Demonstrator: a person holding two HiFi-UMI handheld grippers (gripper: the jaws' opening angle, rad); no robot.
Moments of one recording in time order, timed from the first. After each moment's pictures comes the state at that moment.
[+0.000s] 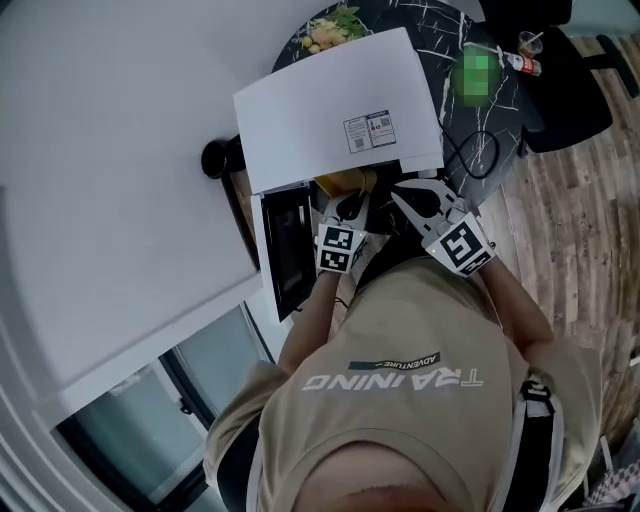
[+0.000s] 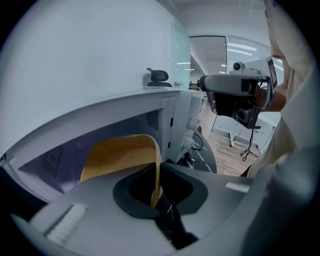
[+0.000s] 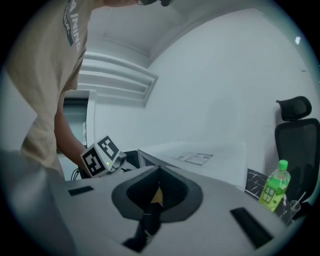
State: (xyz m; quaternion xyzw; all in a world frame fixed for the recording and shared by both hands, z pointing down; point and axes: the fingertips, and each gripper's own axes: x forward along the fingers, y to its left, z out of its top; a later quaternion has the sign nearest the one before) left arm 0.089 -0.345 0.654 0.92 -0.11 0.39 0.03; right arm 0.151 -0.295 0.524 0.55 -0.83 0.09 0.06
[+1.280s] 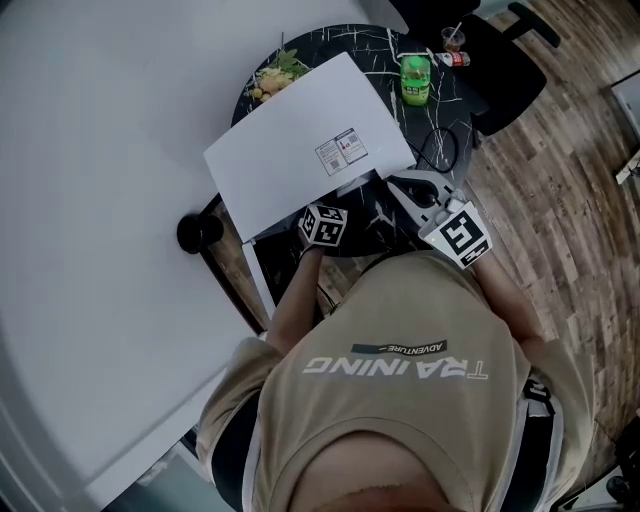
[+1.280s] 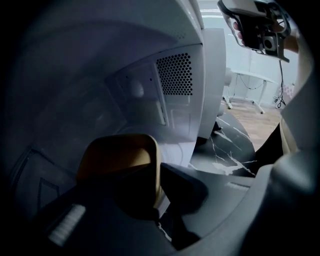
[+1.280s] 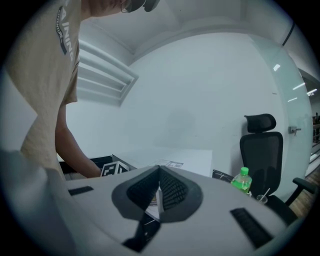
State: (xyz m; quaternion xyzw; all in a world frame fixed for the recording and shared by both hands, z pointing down) left arm 0.121 -0.433 0.727 0.87 -0.04 0.48 -0.12; right arm 0.189 -0.287 0.493 0.69 -0.72 0.08 0.07
